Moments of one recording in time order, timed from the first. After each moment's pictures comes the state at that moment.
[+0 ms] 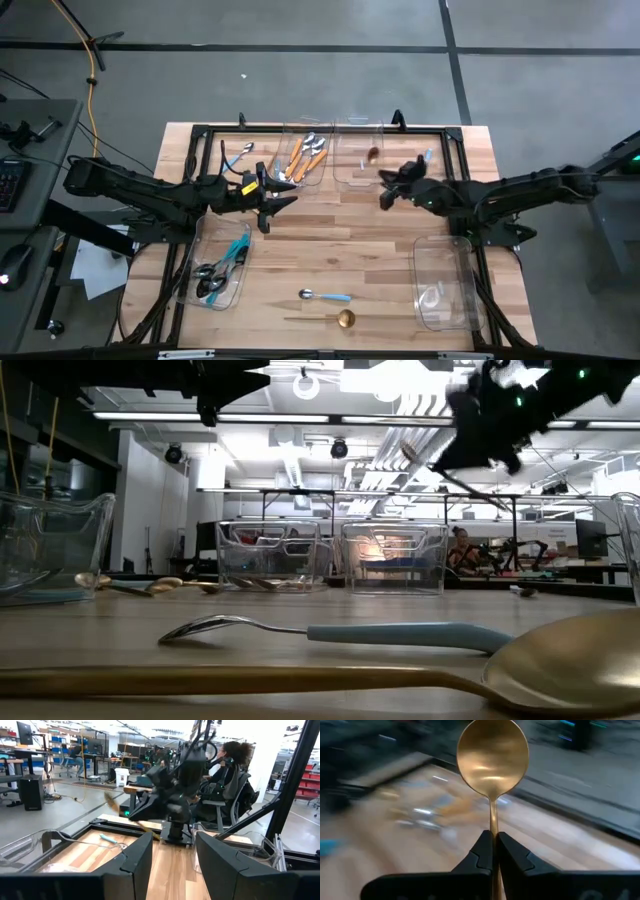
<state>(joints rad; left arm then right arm) -0.08 1.07 0.47 0.68 -0.23 -0.10 0.04 0.99 0.52 0.02 0.71 0.47</state>
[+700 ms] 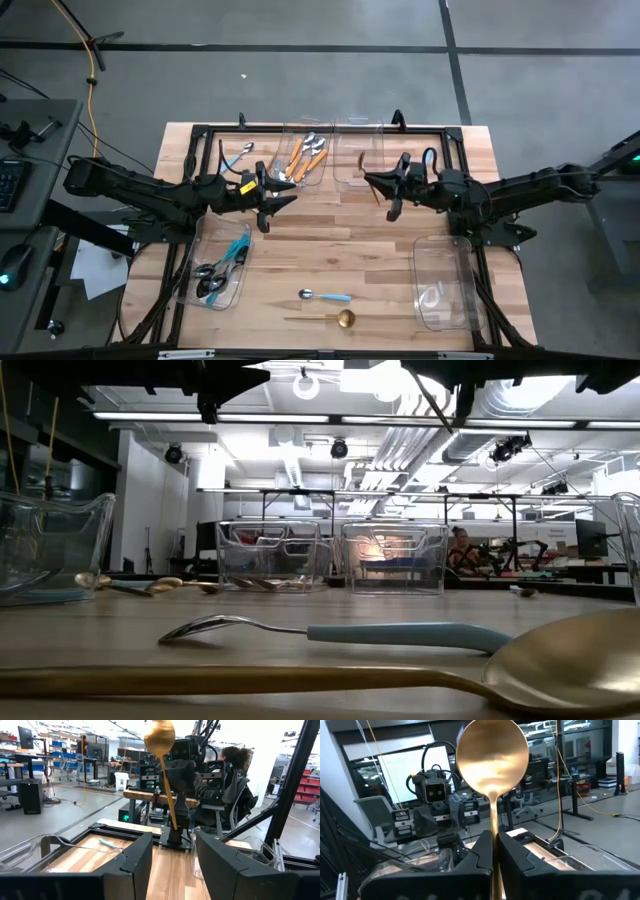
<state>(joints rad) -0.08 1.07 0.47 0.71 -0.23 -0.10 0.06 0.99 0.52 0.63 0.32 0.13</state>
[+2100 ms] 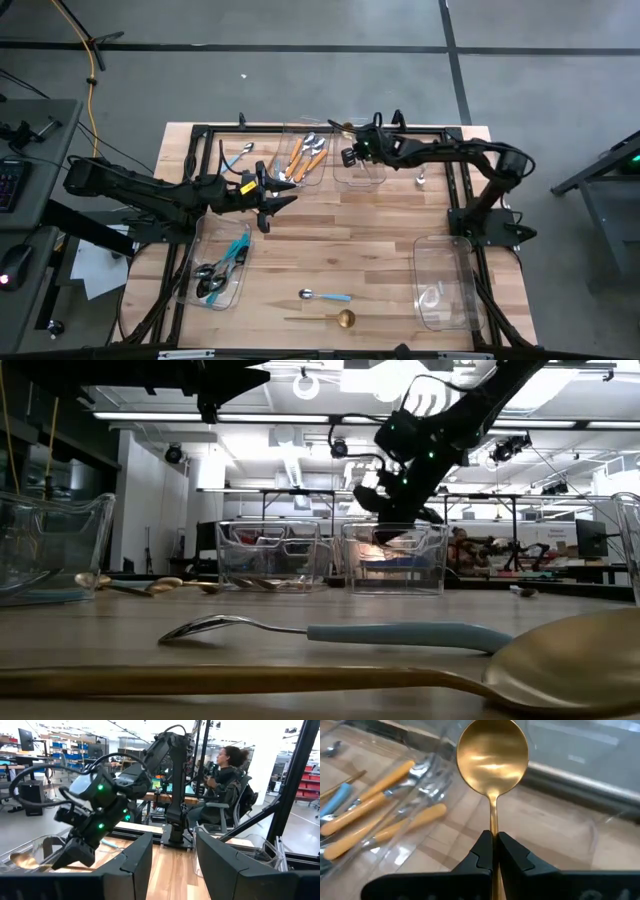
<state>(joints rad) -0.08 1.07 0.47 0.70 -0.23 -0.08 -0.48 1.69 0.98 -0.05 0.31 0.51</state>
